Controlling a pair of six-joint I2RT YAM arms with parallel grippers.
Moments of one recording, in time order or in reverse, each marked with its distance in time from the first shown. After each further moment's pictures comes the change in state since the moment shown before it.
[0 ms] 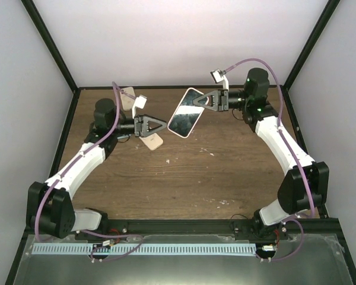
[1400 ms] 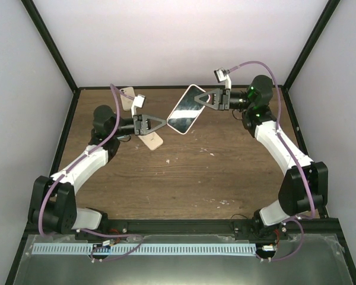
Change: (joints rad) left arm -0.006 0.039 -0.090 0.380 -0.017 -0.333; right arm -0.007 -0.018 -0.110 0.359 0.070 0.281
